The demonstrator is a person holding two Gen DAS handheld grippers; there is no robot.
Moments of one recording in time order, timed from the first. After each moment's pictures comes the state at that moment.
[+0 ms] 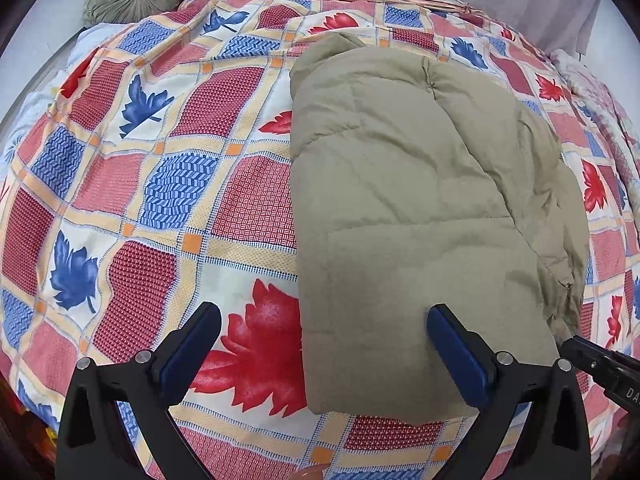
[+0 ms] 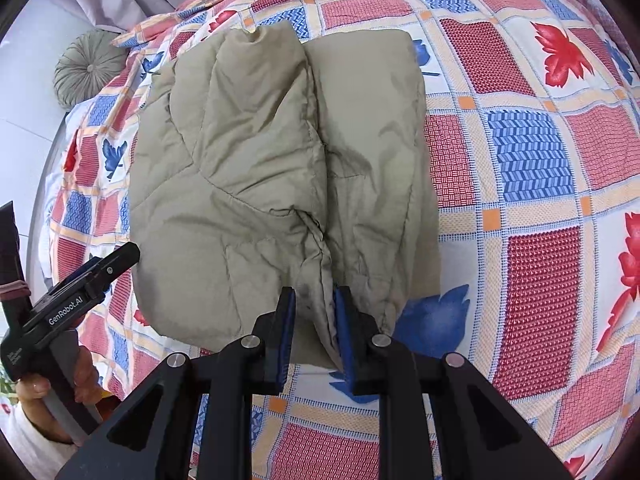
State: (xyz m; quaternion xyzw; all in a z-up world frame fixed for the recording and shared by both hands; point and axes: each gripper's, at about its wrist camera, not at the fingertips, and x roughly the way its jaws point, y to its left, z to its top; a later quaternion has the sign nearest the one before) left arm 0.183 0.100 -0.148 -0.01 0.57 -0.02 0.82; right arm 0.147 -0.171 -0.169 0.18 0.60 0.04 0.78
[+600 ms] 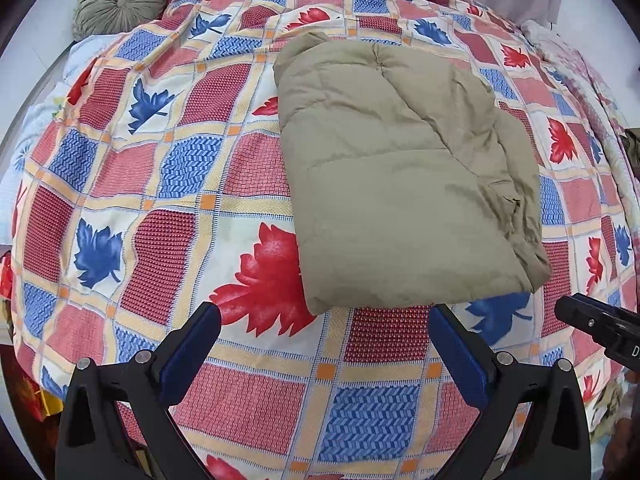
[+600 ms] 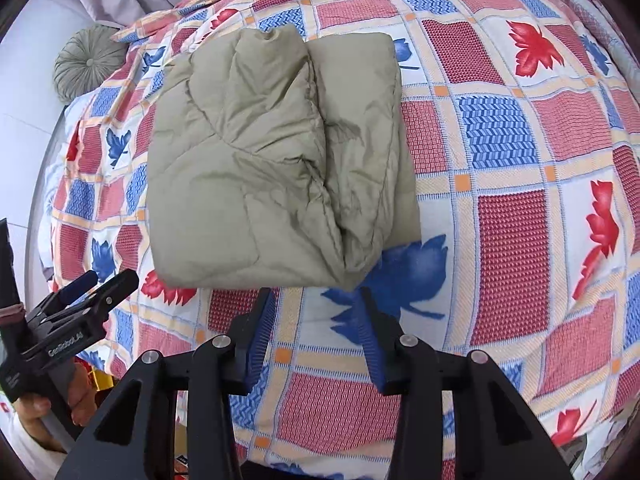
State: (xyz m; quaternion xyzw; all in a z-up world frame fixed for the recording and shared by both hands) left arm 0.114 0.100 -0.094 0.03 0.59 -0.05 0.81; right arm 0.103 -0.164 -0.133 0.17 0.61 0.02 0.78
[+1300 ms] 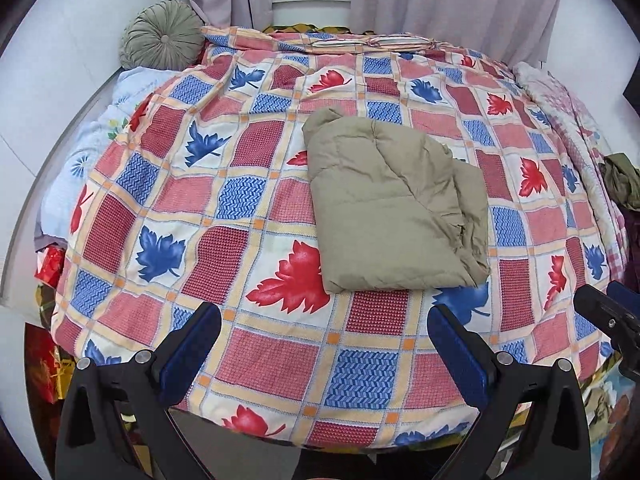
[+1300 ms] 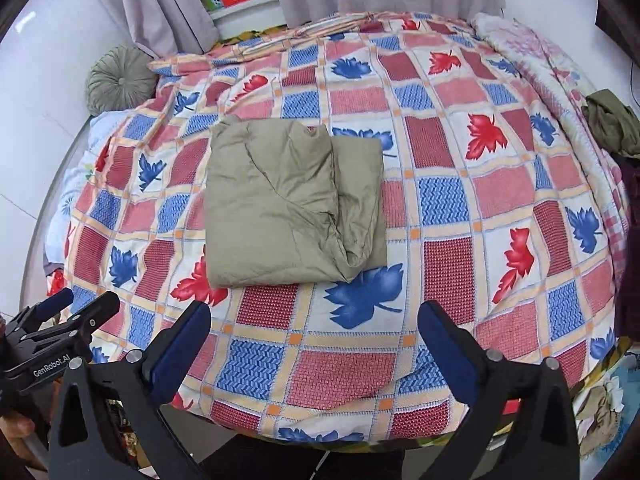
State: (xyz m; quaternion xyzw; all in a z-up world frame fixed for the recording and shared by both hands) left arm 0.037 0.120 0.042 0.02 0.53 -0.03 0.85; right arm 0.032 -0.137 0.014 0.09 0.52 -0.01 0.85
